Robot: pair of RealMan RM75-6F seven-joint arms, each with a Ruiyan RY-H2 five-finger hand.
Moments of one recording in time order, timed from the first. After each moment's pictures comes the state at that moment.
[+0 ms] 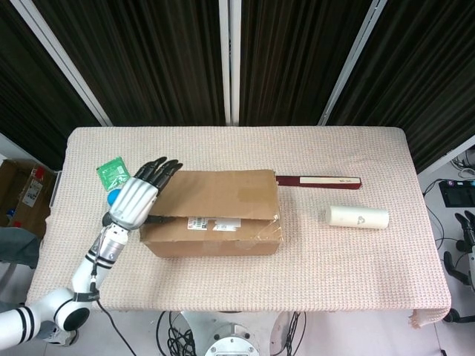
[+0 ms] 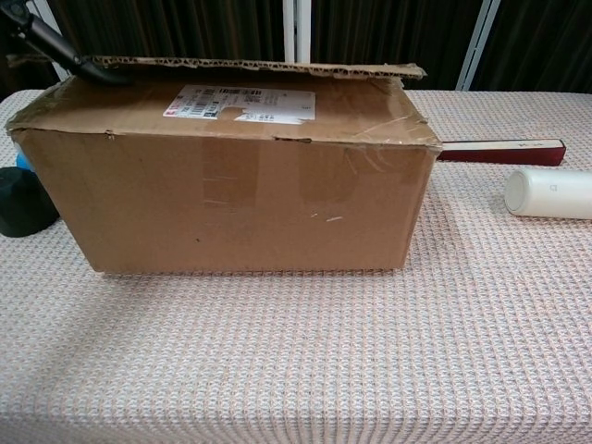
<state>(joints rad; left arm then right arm) -0.60 -1.34 -0.26 -1.67 1.46 1.18 0.17 0.02 -1.08 0.09 -1.44 -1.39 1.42 0.23</state>
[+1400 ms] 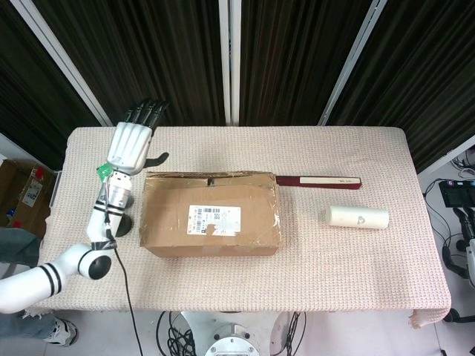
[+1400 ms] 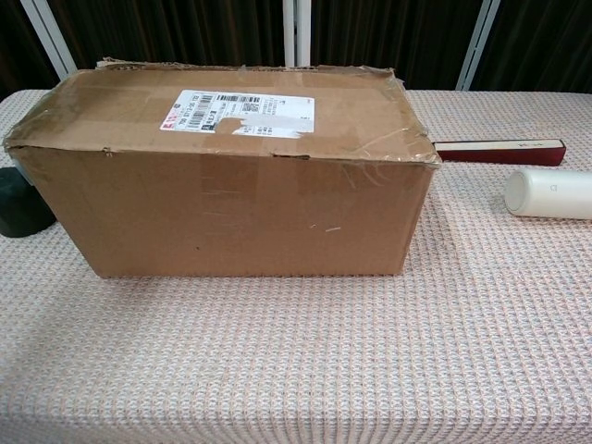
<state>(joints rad) -0.81 -1.38 -0.42 -1.47 1.14 1.13 0.29 0.05 -1.06 0.11 -1.47 -1.37 1.39 0.18</state>
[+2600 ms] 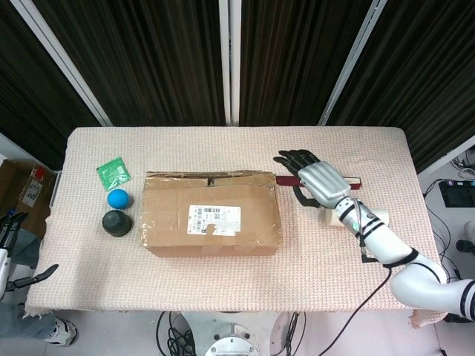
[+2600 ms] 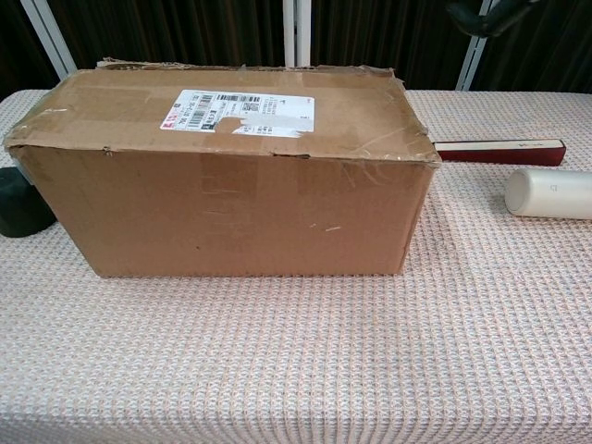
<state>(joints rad) -0.06 -1.01 0.01 -1.67 1.51 1.63 -0.05 0.81 -1.06 0.32 -1.75 -1.17 0.68 -0.01</state>
